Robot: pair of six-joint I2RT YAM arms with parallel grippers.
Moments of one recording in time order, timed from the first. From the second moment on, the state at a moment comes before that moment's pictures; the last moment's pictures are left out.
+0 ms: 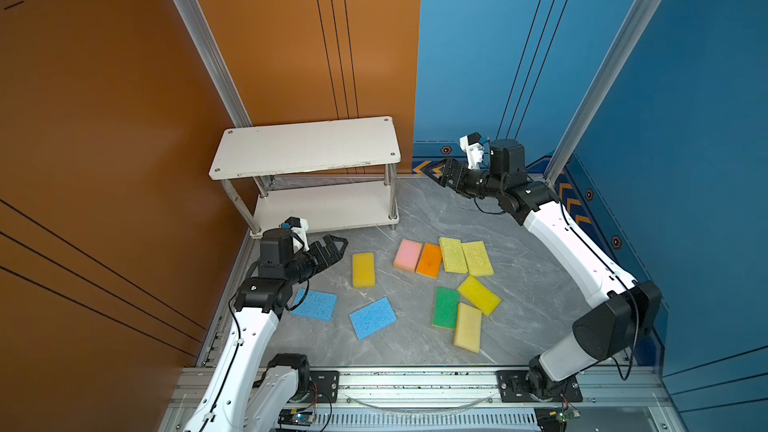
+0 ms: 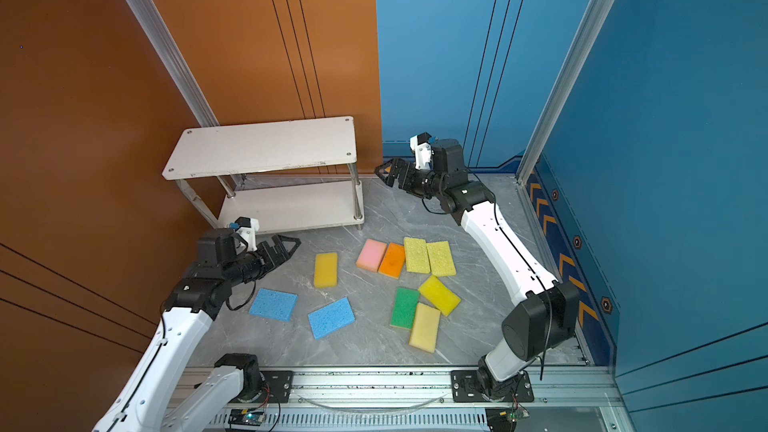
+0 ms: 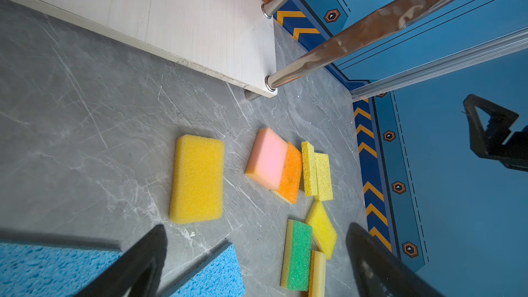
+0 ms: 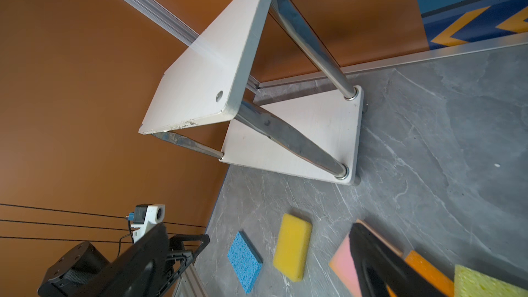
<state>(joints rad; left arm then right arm) -0.03 0.84 0.78 -0.55 0.43 -0.65 0.38 1.62 1.66 -0.42 -0.51 0.66</state>
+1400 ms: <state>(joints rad) 0.06 0.75 0.72 -0.59 0.50 -0.63 0.46 2.30 2.40 -0.32 -0.58 0.87</state>
